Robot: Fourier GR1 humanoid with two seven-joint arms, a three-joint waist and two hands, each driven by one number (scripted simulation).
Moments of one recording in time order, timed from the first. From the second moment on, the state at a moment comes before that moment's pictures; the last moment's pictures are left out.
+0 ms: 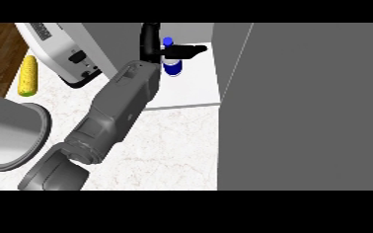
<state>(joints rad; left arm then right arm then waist) -1.19 0.03 -0.18 -0.18 0.52 0.45 -0.67 0.95 -0.13 0.11 -2.43 -0.16 0.44 -0.29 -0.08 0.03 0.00</state>
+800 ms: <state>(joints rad) -1.03 0.00 -0.23 -0.38 0.56 0.36 -0.68 0.97 -0.10 0.17 -2.43 -0.16 0.41 -0.25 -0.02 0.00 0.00</state>
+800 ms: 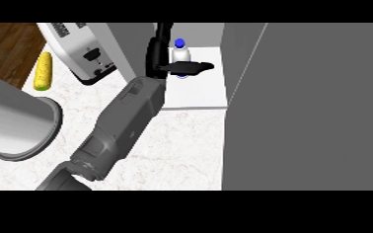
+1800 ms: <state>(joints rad) -0.45 0.06 -0.55 -1.19 0.60 0.27 -0.56 0.96 -0.13 0.19 -2.46 -0.13 0.40 -0.23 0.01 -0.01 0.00</state>
